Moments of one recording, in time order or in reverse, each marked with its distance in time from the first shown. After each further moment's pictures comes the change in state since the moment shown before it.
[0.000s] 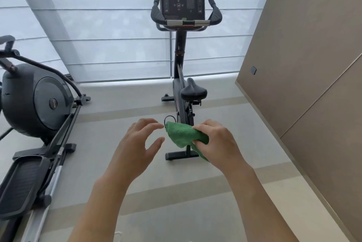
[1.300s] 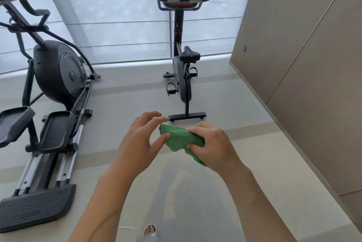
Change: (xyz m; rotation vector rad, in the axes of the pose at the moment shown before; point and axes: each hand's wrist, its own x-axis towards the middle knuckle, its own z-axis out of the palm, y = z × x) left_hand -0.418 0.141 -0.052 -0.016 0.002 0.066; right_hand -0.434 -0.152 -0.044 0.143 -0.090 0.027
